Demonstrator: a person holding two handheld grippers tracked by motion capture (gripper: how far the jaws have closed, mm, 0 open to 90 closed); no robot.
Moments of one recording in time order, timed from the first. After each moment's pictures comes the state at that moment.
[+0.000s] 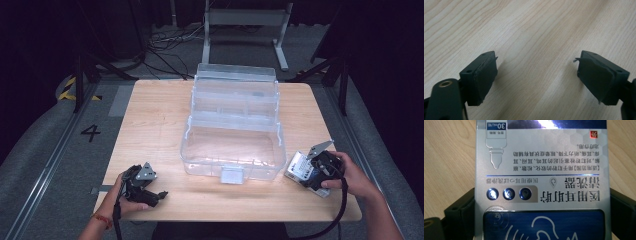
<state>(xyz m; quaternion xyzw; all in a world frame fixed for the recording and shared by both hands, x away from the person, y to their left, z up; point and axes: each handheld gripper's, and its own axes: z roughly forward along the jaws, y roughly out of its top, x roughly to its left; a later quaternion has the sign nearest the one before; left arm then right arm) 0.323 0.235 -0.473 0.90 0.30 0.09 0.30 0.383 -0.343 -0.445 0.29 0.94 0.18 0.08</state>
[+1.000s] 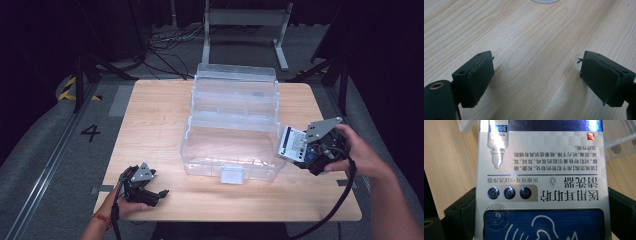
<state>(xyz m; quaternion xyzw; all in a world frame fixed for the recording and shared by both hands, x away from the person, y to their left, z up) 0.323 0.239 -0.483 0.88 0.30 0.11 0.35 0.372 -0.283 -0.318 0.15 0.95 0.23 0.17</state>
